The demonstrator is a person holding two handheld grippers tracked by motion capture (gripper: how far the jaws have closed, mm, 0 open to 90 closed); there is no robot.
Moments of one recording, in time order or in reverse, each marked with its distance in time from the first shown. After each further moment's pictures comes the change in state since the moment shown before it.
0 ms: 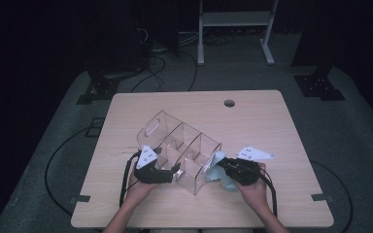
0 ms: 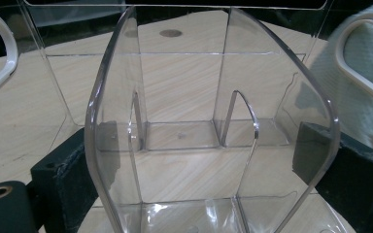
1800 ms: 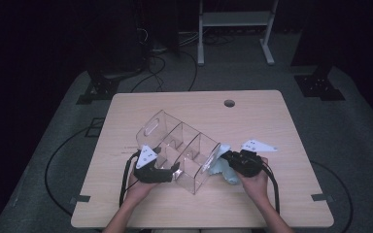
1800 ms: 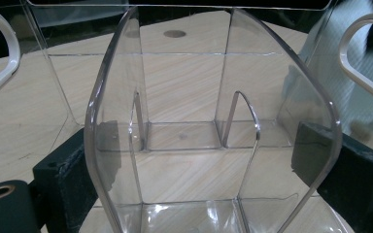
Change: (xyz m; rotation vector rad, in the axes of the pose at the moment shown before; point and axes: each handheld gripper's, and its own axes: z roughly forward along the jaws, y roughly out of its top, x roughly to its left) left arm 0.002 -0.001 0.000 -0.003 0.009 -0.005; right arm -0.031 0.000 0.011 -0.005 -0.042 0.086
